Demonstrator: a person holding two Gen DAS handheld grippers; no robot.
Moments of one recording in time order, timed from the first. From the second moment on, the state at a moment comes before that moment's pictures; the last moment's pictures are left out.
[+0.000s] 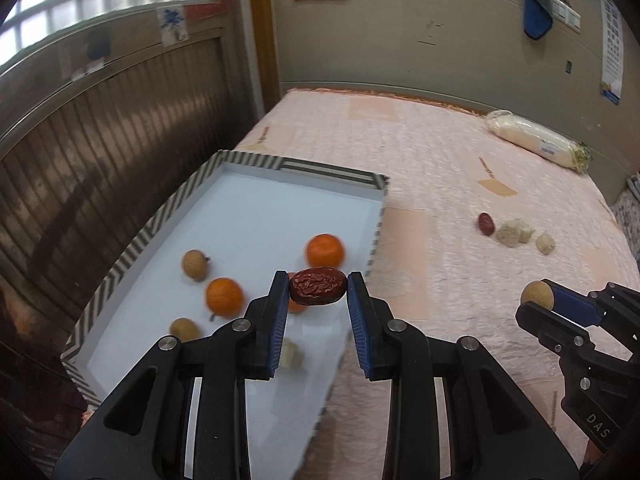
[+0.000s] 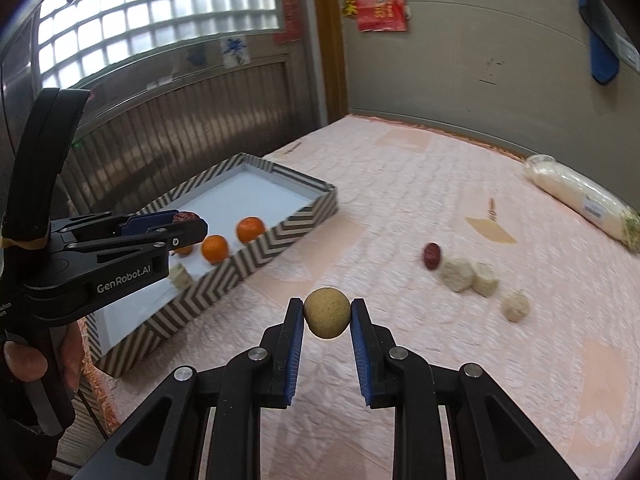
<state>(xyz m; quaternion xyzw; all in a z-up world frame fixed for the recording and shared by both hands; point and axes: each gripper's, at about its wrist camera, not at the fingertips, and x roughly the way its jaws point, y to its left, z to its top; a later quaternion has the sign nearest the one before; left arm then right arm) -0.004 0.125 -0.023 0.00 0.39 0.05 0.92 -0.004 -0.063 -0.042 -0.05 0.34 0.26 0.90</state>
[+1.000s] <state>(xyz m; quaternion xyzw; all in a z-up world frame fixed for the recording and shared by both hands) -0.024 0.214 -0.038 -0.05 0.39 0.12 0.91 -0.010 0.052 -0.046 -0.12 0.34 0.36 0.86</state>
